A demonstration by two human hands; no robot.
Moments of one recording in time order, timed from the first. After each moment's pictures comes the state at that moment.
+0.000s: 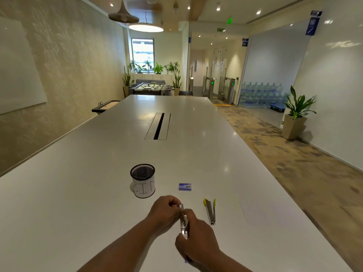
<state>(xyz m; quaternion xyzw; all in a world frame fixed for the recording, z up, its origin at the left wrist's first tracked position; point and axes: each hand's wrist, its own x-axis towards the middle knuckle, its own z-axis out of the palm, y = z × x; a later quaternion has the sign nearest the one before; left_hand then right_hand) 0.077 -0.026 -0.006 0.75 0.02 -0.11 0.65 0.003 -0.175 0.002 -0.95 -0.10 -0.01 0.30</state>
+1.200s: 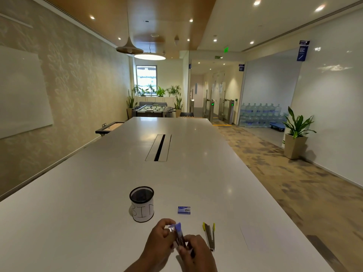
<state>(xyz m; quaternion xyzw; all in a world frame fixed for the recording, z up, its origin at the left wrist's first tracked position) 0.058 -0.032 -0.007 0.69 0.05 -0.04 0.72 0.014 -0.181 -0.011 -0.90 -0.08 -0.07 0.43</state>
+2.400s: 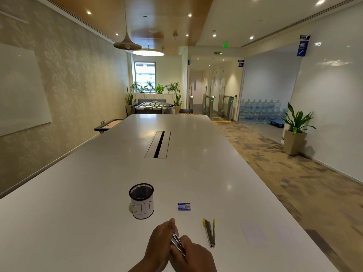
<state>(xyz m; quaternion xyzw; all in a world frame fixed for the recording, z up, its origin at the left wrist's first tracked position) 0.063 -0.037 -0.023 0.73 0.03 0.01 0.68 0.012 -0.166 0.016 -0.97 -0.08 0.08 0.24</state>
